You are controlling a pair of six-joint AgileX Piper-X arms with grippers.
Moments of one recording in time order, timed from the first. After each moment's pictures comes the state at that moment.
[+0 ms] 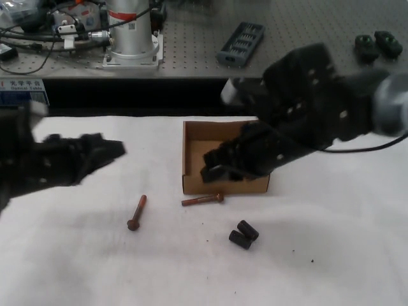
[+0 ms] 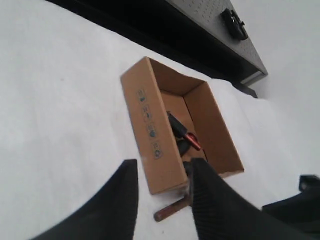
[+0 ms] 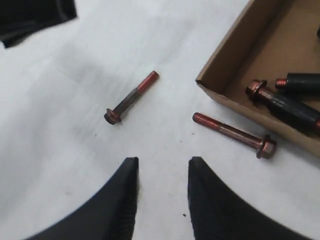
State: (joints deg) left arm -3.8 99.3 -42.7 -24.2 40.4 -34.9; right arm 39.1 108.6 -70.6 23.7 -24.4 12.3
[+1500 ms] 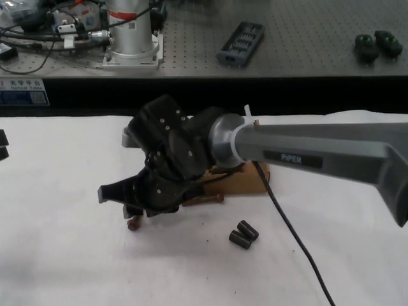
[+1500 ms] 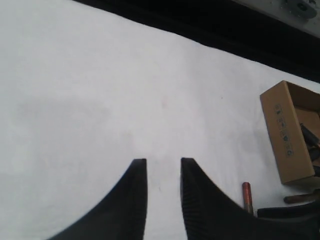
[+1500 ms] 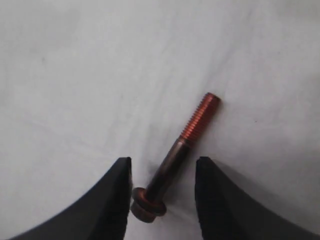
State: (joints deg) left arm 11.6 78.2 -42.3 10.7 26.3 -12.9; right arm 52.4 127.9 -95.2 31.9 -7.2 31.8
